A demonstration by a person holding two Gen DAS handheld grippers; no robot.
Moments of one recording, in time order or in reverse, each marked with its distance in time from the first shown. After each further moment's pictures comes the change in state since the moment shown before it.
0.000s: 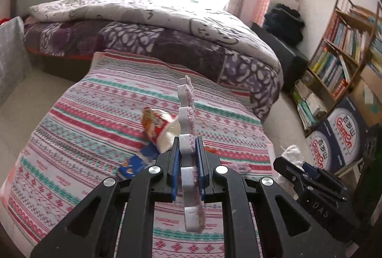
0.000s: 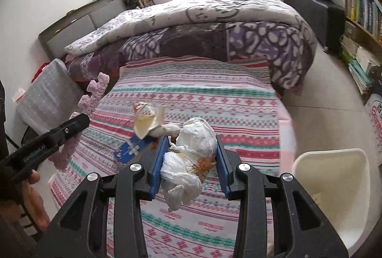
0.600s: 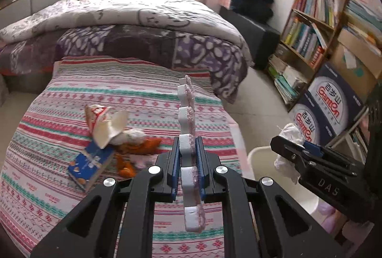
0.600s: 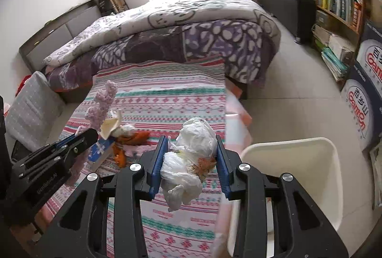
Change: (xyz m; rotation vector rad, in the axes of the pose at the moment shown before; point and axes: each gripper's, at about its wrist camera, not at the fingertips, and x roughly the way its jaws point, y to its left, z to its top) left arm 0.026 -0.094 -0.021 0.163 0.050 -0.103; right arm -0.036 -0.072 -0.005 0.088 0.004 -0.116
